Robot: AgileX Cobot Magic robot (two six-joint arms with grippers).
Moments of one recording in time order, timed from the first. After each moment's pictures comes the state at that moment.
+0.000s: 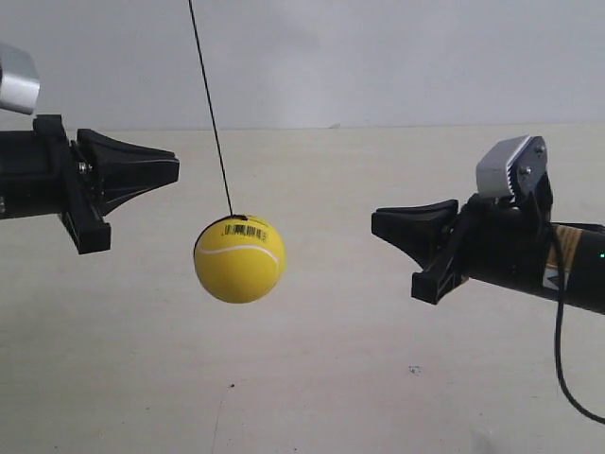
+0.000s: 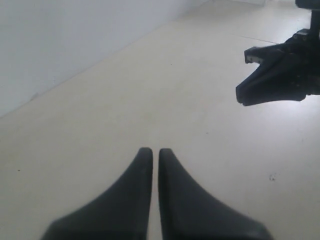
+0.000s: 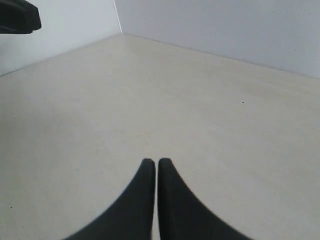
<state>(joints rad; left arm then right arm) -0.02 1.51 -0.66 1.35 -0.94 -0.79 0.17 1.77 -0.51 -0.93 -1.16 0.50</state>
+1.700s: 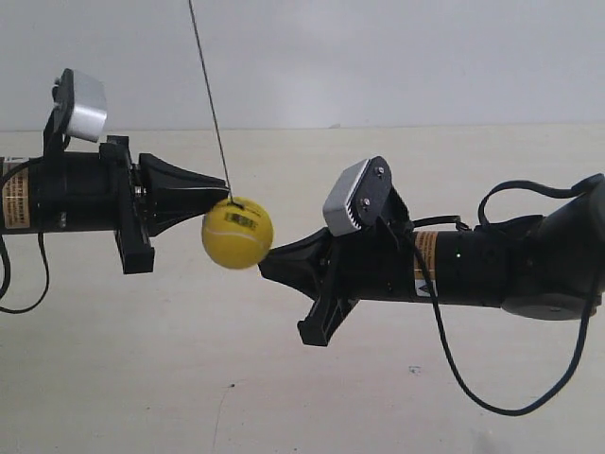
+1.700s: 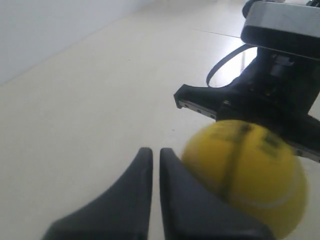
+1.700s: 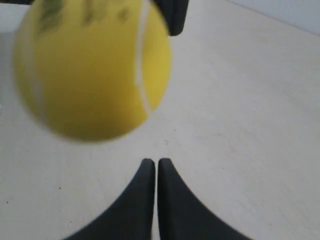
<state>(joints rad) -0.11 1.69 -0.74 1.36 -1.02 -0.73 0.49 1.90 -0.72 -0.95 -0.98 0.50</state>
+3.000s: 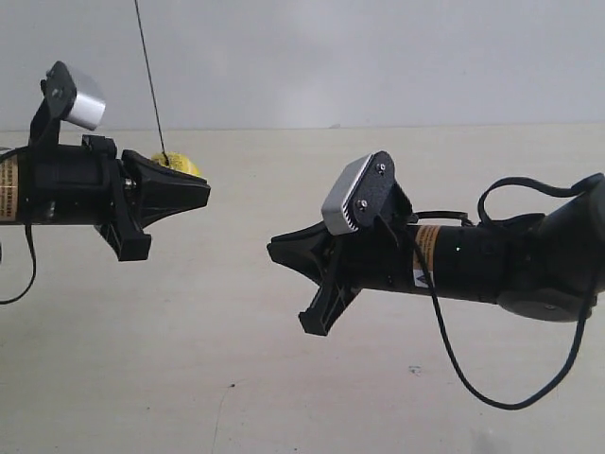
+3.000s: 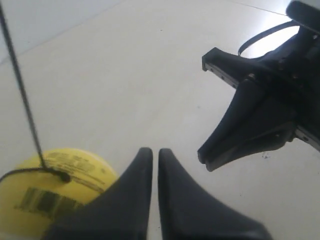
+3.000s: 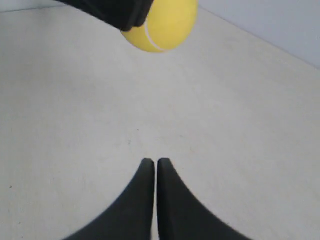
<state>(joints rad) -0.11 1.60 -0.74 1.43 -0.84 -0.92 0.49 1.90 -0.72 -0.84 -0.94 0.34</state>
